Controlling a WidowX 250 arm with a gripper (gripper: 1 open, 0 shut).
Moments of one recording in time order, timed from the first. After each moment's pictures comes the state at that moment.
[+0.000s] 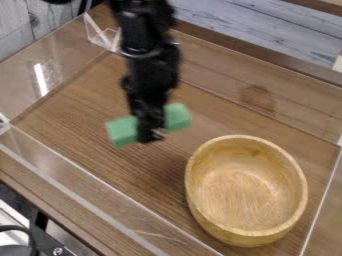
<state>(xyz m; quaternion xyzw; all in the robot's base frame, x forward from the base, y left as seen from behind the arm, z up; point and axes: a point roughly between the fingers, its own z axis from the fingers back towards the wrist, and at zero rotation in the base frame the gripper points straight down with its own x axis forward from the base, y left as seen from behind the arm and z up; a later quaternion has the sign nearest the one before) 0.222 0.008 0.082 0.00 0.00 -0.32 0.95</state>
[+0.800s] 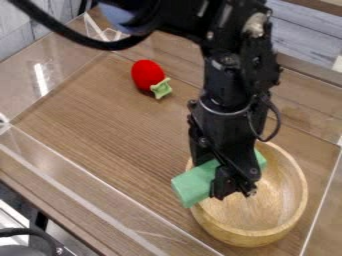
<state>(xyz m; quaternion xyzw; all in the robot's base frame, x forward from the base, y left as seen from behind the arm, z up) 0.207 -0.078 0.082 -0.01 -0.04 -0.25 0.97</state>
